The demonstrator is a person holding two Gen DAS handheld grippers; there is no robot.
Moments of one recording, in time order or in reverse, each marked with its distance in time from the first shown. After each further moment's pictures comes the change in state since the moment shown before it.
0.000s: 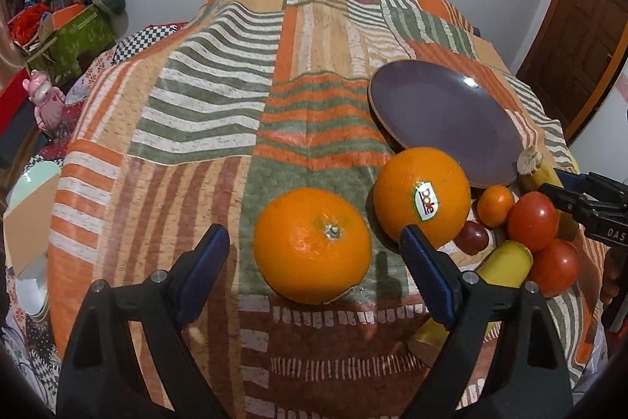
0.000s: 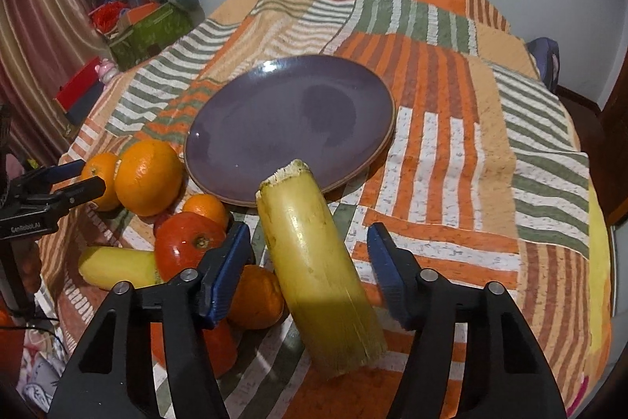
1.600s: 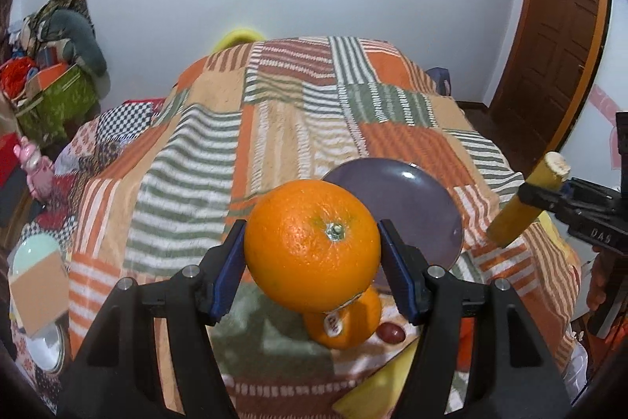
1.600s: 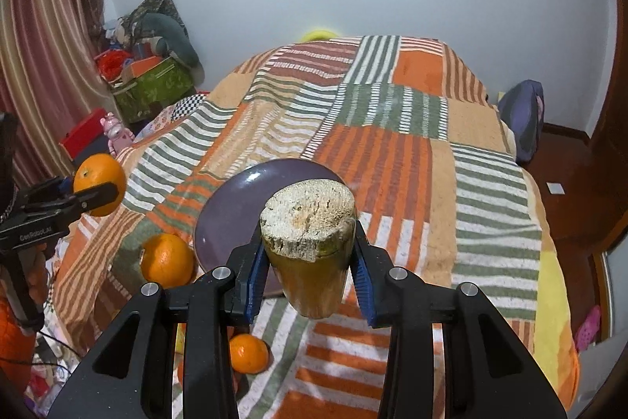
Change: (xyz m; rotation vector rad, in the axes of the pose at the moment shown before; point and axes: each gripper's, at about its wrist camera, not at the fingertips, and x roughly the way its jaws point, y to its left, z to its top) left arm -0.053 -0.051 0.073 0.085 -0.197 -0.062; right arm -0.058 -0.012 0.050 -0.008 -0.211 -0.019
